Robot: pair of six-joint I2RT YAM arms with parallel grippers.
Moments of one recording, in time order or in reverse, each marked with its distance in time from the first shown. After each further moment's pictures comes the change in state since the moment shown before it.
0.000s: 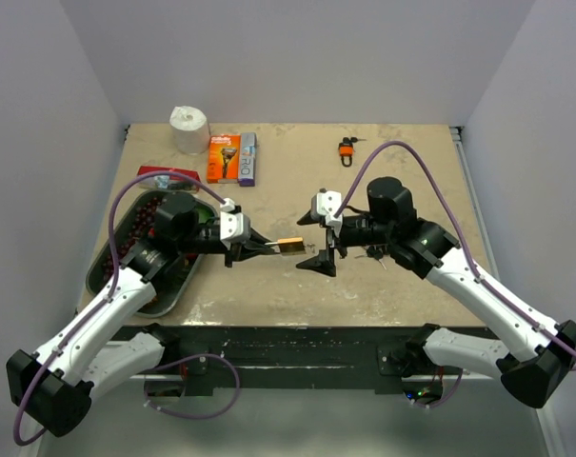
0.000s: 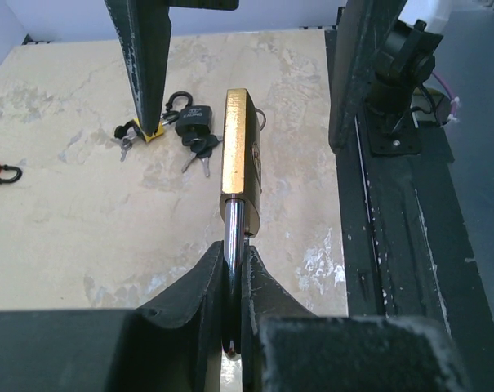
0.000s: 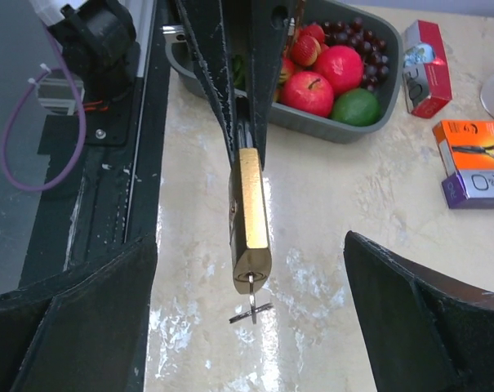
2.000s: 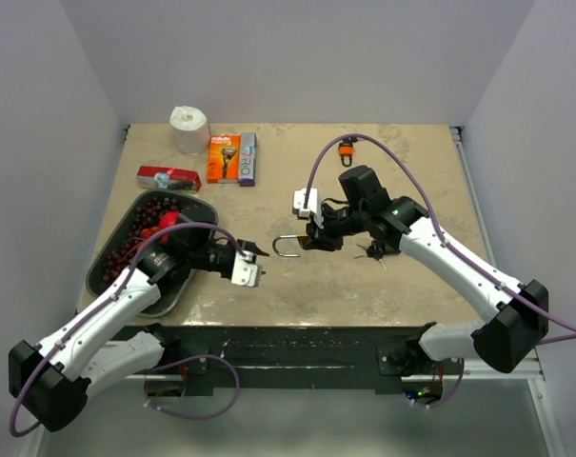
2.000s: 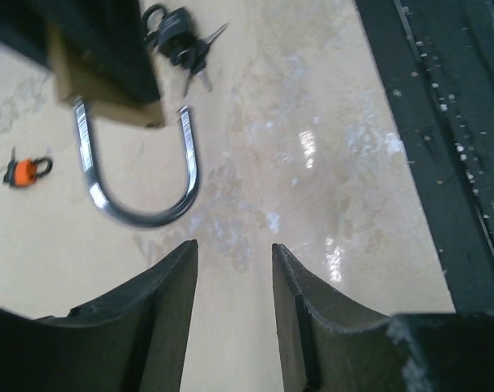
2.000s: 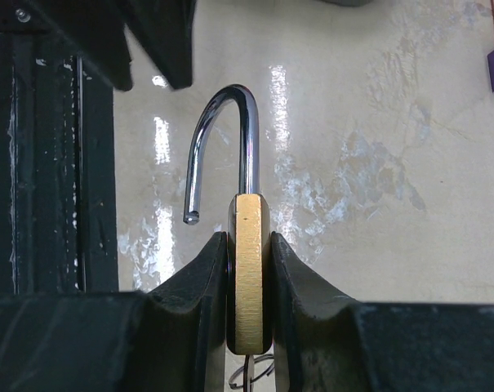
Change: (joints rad) left arm -0.101 0.021 -0.036 -0.310 -0.149 0.682; right arm -0.053 0.243 0.122 -0.264 0.098 -0.202
